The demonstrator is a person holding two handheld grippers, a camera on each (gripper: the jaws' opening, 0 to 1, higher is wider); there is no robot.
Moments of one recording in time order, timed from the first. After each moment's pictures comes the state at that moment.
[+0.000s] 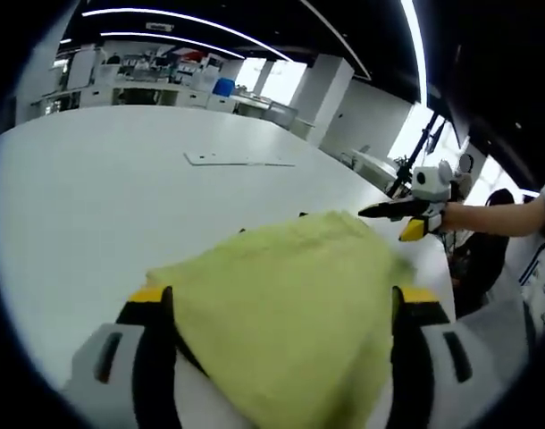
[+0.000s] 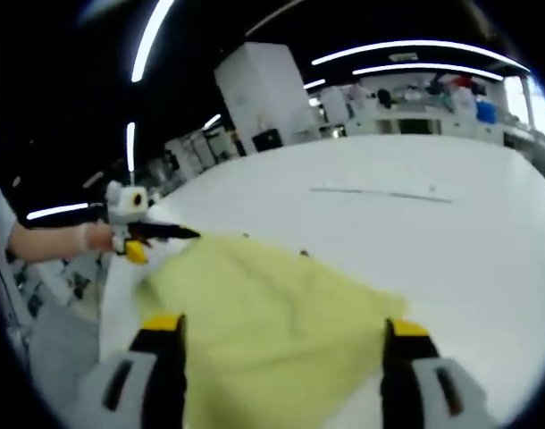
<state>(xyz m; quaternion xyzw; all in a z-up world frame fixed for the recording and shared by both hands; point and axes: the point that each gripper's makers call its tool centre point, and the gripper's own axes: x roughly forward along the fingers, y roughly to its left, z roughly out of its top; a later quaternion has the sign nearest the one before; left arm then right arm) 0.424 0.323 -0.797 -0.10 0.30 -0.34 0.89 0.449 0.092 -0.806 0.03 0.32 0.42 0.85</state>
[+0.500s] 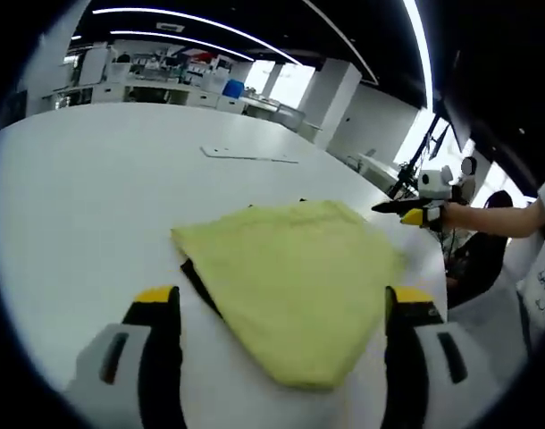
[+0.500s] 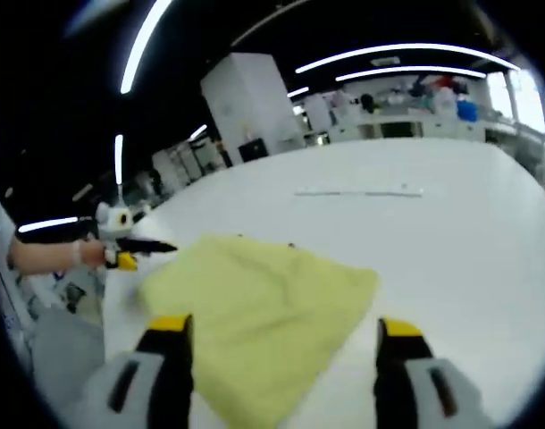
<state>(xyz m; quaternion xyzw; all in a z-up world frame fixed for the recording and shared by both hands) 0.369 0.359 -0.797 -0.11 0.30 -0.31 0.89 0.415 0.052 -0.796 0.05 0.32 0.39 0.86</state>
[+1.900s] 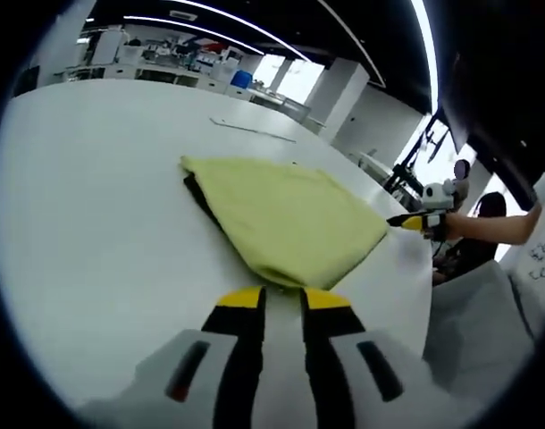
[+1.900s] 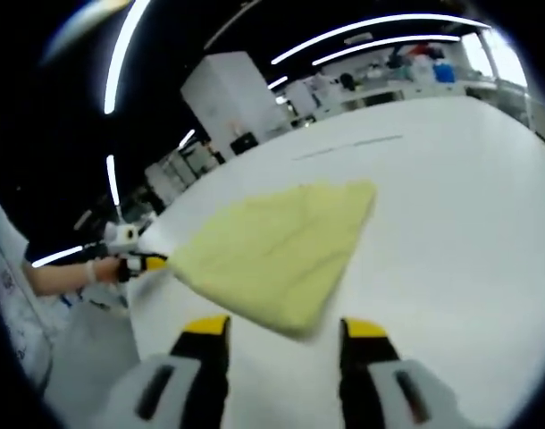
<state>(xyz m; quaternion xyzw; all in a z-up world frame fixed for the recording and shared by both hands) 0.299 0.361 -0.826 -0.15 0.32 -0.31 0.88 0.323 0.036 -0.827 0.13 0.37 0.37 0.84</state>
